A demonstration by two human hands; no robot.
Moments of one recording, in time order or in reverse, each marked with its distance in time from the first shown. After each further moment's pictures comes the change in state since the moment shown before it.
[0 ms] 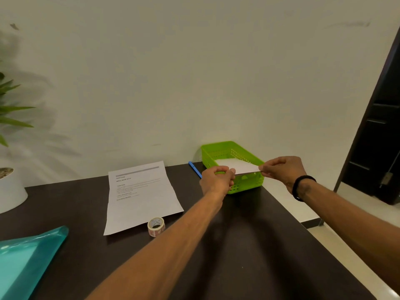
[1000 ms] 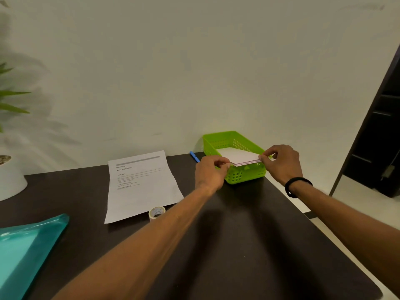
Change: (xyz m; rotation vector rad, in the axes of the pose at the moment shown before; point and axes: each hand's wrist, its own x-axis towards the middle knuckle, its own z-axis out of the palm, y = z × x) left_hand 0.017 -0.011 -0.030 0.497 -0.060 0.397; right_hand 0.002 0.020 0.018 -0.654 0.142 -0.491
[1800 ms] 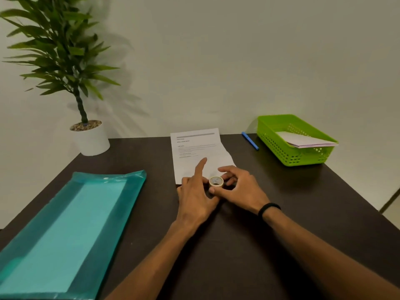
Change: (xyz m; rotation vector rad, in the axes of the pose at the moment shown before) left_hand -0.149 -0.100 -0.156 0.288 0.100 -0.147; right_hand -0.168 -0.160 0.121 0.325 -0.657 -0.150
